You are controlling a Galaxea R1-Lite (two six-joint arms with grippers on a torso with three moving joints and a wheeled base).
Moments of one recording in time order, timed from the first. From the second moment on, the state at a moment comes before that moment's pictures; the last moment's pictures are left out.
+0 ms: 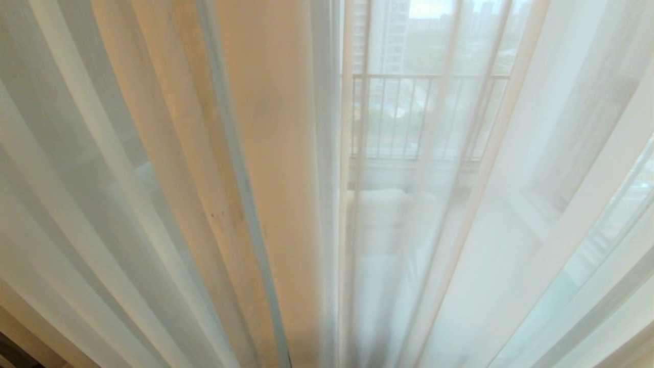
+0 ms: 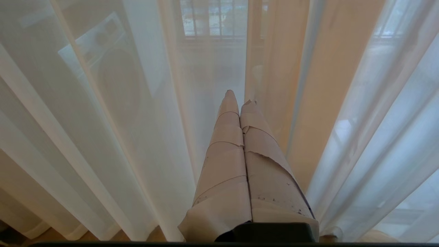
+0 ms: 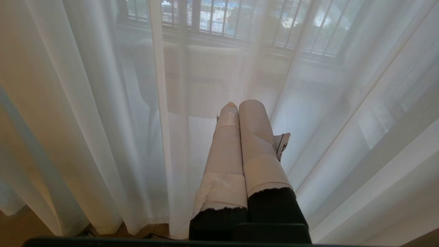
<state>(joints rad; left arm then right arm) 0.00 0.00 0.00 0.00 -0.01 0.03 0.00 0.00 0.00 0.01 0.07 -0.12</state>
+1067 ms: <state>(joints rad) 0.00 0.00 0.00 0.00 -0.01 0.03 0.00 0.00 0.00 0.01 0.07 -0.13</state>
